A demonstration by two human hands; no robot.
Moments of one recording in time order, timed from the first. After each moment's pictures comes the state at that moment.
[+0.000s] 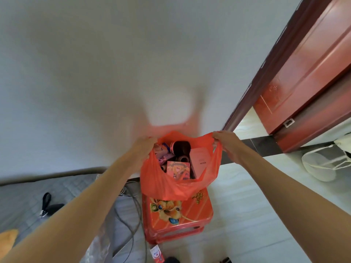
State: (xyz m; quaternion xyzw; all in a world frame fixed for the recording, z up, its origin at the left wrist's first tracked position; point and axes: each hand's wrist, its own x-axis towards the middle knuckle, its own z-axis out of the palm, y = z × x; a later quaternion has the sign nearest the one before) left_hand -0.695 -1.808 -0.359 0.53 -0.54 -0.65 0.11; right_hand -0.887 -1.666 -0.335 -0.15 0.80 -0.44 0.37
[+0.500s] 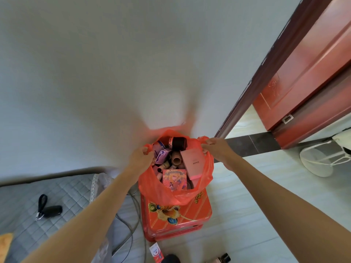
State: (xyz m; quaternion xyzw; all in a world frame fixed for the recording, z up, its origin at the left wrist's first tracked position) left_hand -0.691 -1.798 -0.387 0.55 -0.62 -0.55 0.08; right_hand -0.873 -1.671 -0.354 -0.21 0.84 -0.34 0.37
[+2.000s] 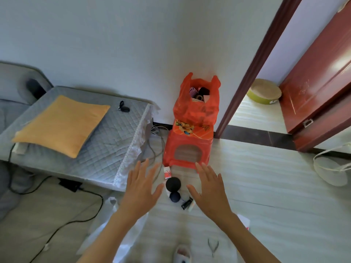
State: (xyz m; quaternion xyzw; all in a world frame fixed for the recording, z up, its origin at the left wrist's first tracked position) left_hand -0.349 -1.222 -0.329 0.52 -0.82 -0.22 0.08; right_hand -0.547 -1.152 -0.325 -0.59 0.78 -0.09 0.19
